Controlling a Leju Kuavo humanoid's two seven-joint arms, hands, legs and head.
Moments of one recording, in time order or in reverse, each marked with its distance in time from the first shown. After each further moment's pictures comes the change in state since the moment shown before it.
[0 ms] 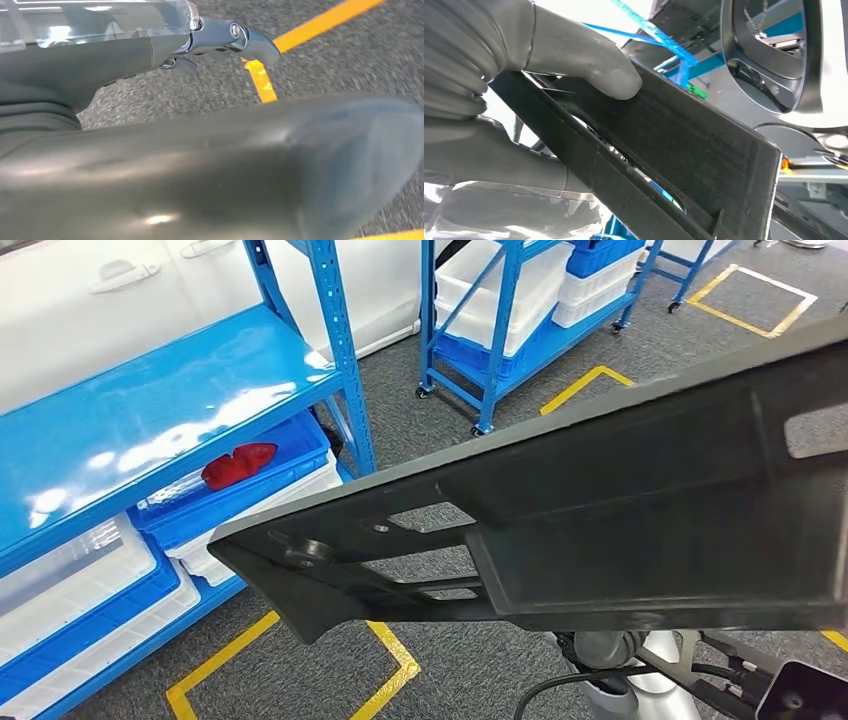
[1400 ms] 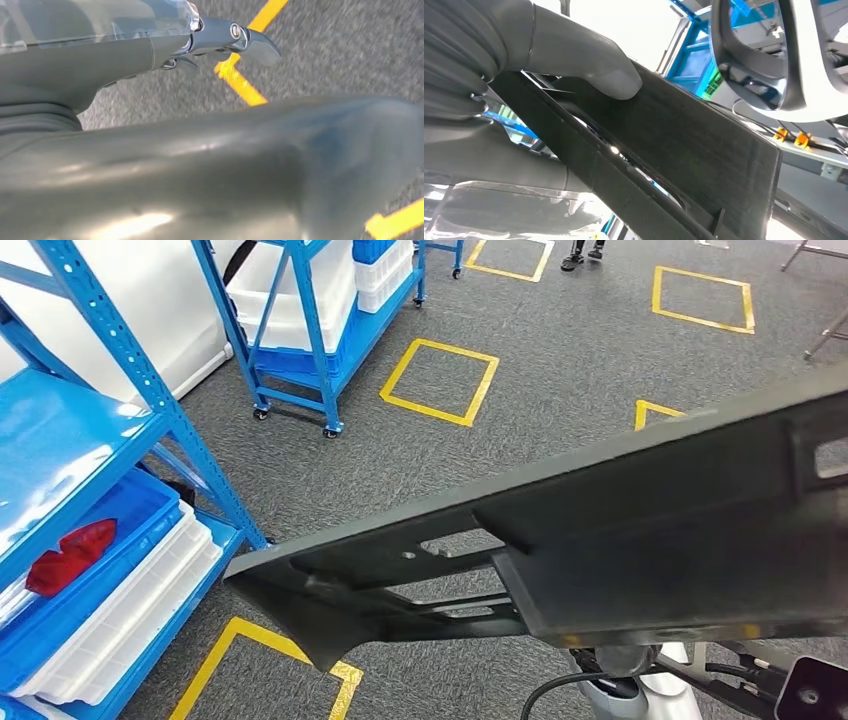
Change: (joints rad) left arm 0.022 -0.030 0.092 0.002 0.000 0.086 0.061; right arm 0.070 0.033 -0.091 0.002 -0.059 0.164 -0.001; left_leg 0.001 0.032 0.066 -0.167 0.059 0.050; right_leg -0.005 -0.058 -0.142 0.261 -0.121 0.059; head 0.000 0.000
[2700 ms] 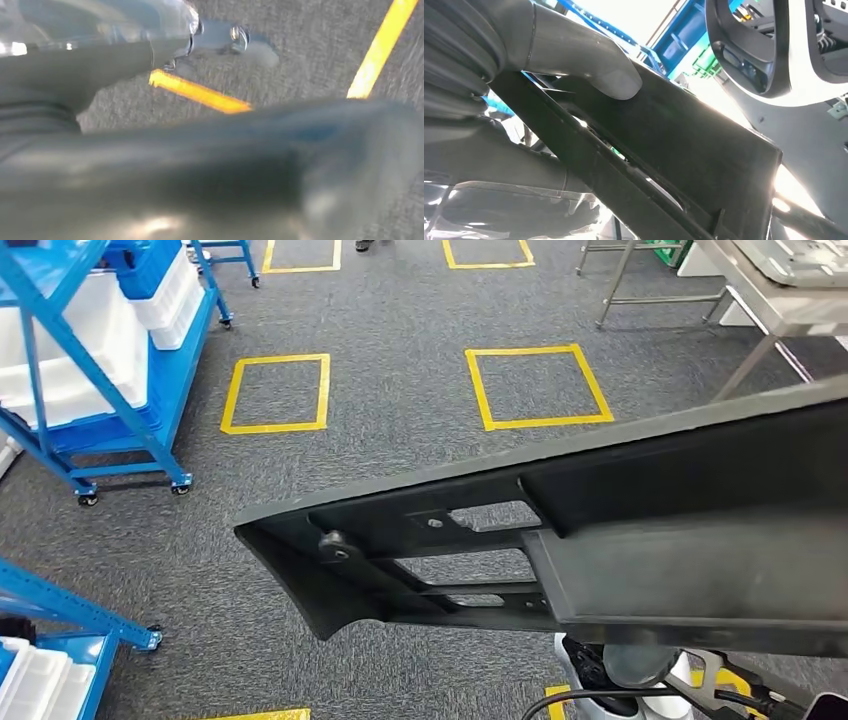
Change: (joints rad) left arm -0.020 0.036 0.034 0.005 -0.003 -0.079 -0.024; right arm 0.056 0.084 -0.036 -0.058 0.093 -0.063 0.000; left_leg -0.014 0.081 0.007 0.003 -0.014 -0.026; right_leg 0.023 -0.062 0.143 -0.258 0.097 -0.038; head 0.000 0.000
